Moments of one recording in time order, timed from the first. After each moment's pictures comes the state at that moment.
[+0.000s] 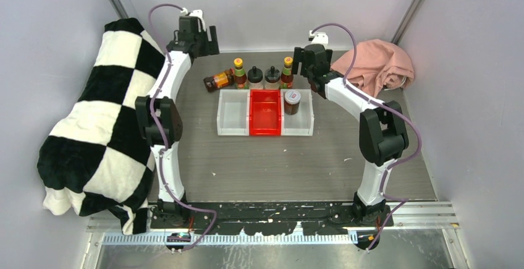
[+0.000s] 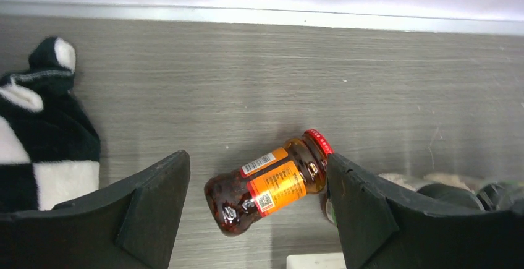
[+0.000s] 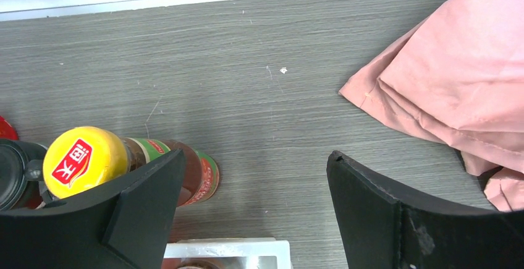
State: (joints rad) left arm -0.12 2.14 2.04 -0.45 -0.05 -0.18; right arm 0.38 1.89 1.45 -0.01 0.38 0.24
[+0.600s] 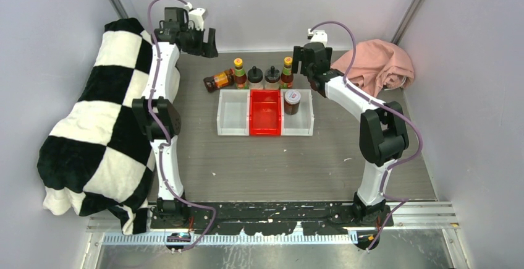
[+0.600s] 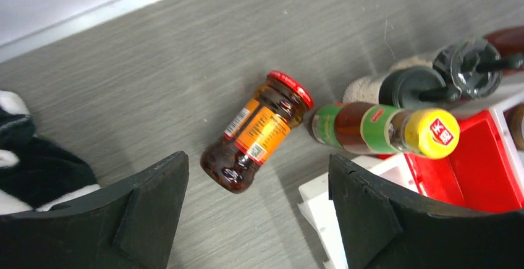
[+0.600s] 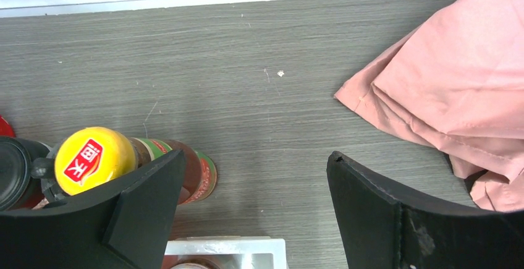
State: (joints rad) left arm -0.03 2.25 2.41 -0.88 0.39 0.15; right arm 0.38 1.88 1.47 -0.04 0.39 0.22
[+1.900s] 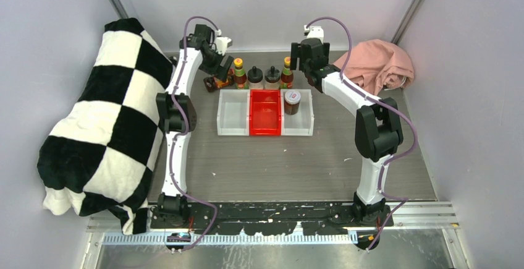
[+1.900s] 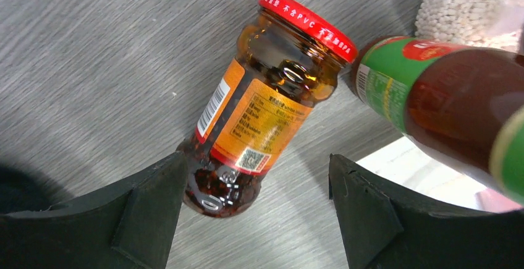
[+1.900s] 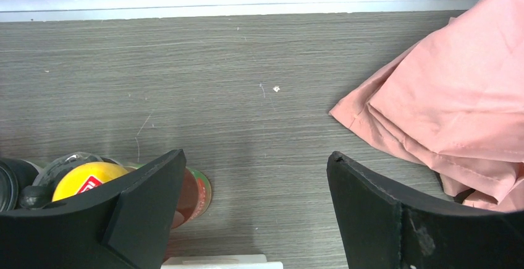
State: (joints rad) left arm -0.13 2.54 2.60 -1.14 0.23 0.39; right arm 0.39 1.94 1.57 -0.07 0.41 0.16
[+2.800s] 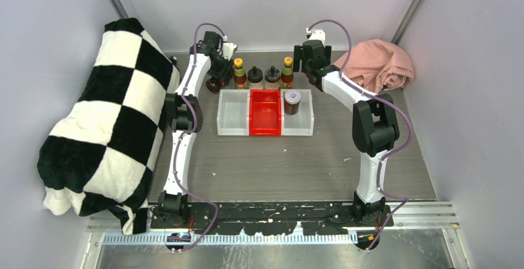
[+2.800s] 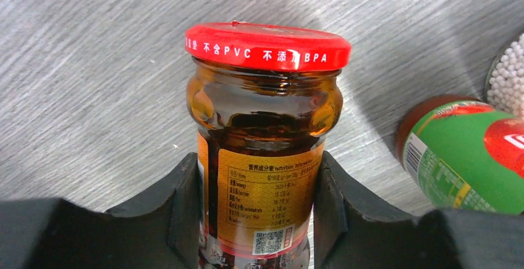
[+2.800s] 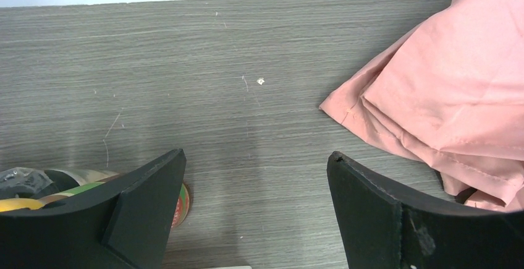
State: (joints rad) left arm -0.17 2.69 2.68 -1.06 0.14 0.38; right arm 0.36 2.01 1.59 -0.07 0.41 0.16
